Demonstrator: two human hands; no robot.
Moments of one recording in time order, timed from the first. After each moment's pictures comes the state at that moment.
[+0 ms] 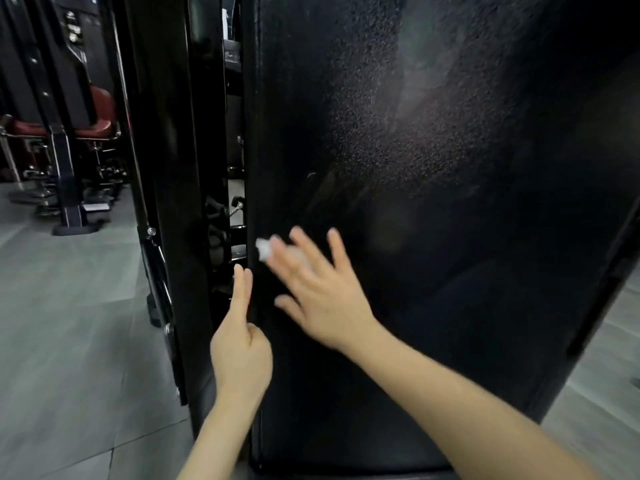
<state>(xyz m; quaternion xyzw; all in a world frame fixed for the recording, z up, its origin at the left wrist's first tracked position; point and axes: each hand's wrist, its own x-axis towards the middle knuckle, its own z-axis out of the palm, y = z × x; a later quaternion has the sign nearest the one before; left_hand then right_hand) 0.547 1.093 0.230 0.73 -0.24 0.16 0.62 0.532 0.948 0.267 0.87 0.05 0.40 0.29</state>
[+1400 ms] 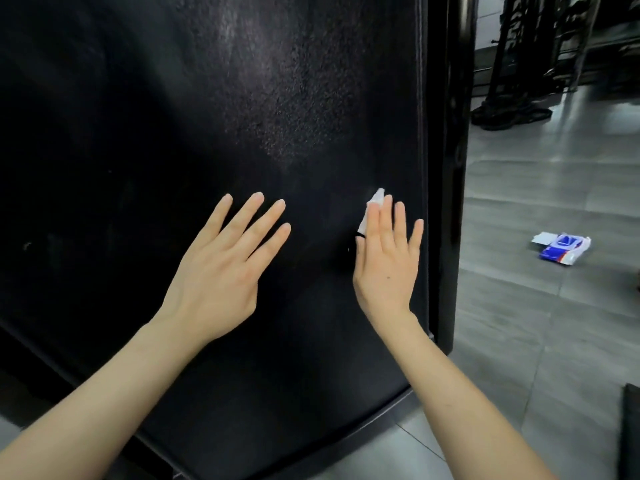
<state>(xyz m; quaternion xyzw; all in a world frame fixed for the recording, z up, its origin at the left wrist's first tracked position) 0.502 0.935 0.348 0.61 -0.65 0.46 -0.05 0.379 0.761 0.241 0.76 -0.41 0.51 0.04</state>
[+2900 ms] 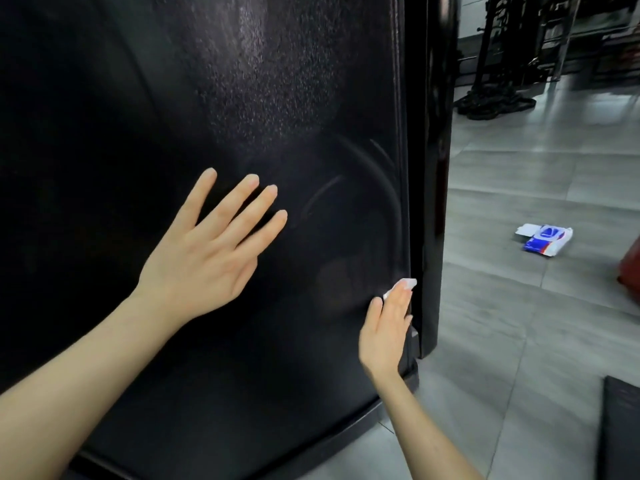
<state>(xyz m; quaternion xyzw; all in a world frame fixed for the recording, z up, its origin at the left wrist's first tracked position) 0.514 0.890 0.352 0.50 -0.65 0.56 -0.08 0.372 0.764 0.137 0.62 -0.50 0.50 -0.35</state>
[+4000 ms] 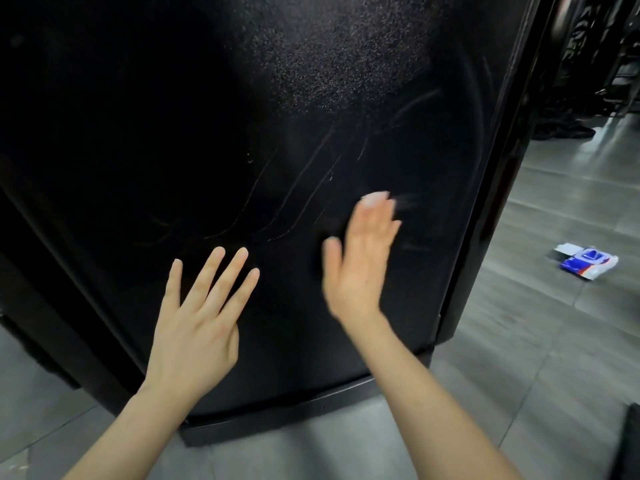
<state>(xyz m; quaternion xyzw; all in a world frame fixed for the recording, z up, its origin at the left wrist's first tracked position) 0.515 1.012 0.167 0.77 -0.51 0.38 0.01 0.425 0.821 0.163 0.79 -0.27 0.55 -0.10</state>
